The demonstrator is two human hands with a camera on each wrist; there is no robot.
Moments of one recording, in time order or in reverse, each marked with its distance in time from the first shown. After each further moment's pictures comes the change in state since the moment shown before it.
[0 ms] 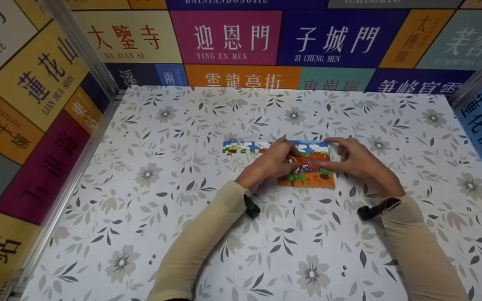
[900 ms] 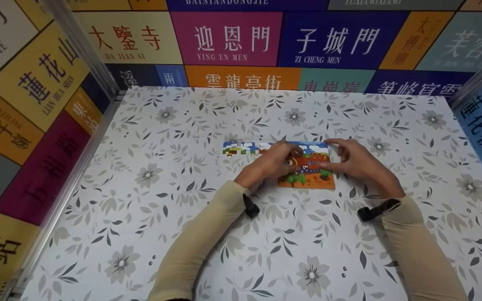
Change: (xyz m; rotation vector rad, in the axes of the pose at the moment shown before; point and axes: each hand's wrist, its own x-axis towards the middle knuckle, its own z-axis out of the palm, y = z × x) left_hand 0.007 -0.007 -0.001 -0.034 -0.048 0.105; right_hand -0.001 0.002 -0.002 -0.013 0.016 -0.101
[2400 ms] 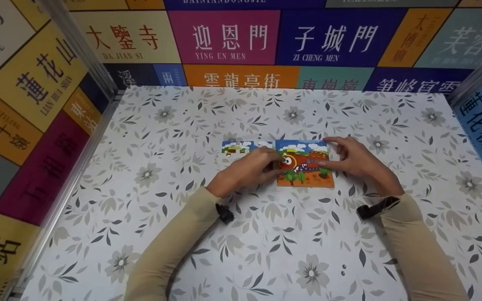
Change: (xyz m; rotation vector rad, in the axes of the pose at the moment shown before) left_hand -0.053 -0.017 -0.021 0.185 0.015 0.240; right_hand 0.002 -0.002 0.001 0.015 -0.040 0.115
